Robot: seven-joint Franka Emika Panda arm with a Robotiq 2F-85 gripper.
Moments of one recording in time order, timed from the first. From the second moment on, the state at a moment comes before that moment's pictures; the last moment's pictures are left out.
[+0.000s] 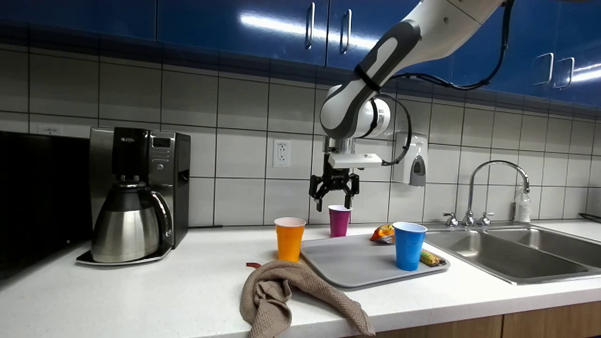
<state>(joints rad) 0.20 0.25 0.08 -2.04 -0.17 2.43 0.24</state>
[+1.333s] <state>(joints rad) 0.29 0.40 0.10 -1.95 -0.15 2.53 0.26</state>
